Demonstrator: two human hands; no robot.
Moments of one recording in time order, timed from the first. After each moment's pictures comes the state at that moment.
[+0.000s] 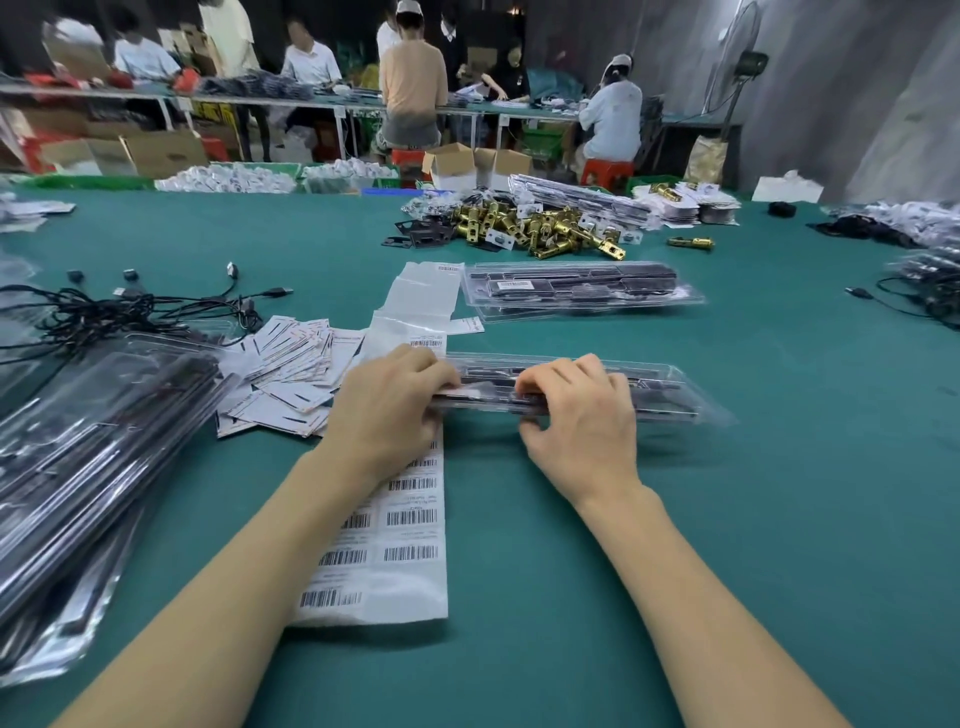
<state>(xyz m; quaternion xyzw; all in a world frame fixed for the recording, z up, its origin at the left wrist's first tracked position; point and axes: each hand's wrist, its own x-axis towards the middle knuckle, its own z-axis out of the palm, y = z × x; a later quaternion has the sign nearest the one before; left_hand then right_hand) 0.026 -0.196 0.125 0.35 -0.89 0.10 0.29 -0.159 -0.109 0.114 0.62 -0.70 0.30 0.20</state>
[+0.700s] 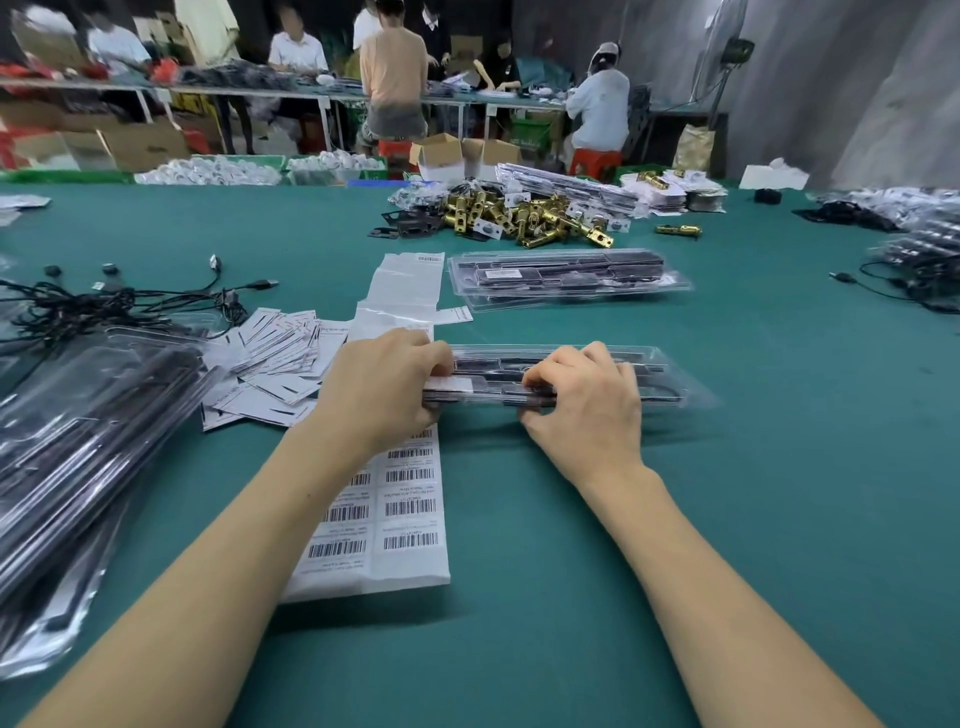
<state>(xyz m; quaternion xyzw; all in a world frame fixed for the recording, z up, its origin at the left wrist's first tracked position) 0.020 -0.196 0.142 0.40 -0.90 0.09 0.17 -0.170 -0.104 0.115 0.60 -0.72 0.31 0.19</state>
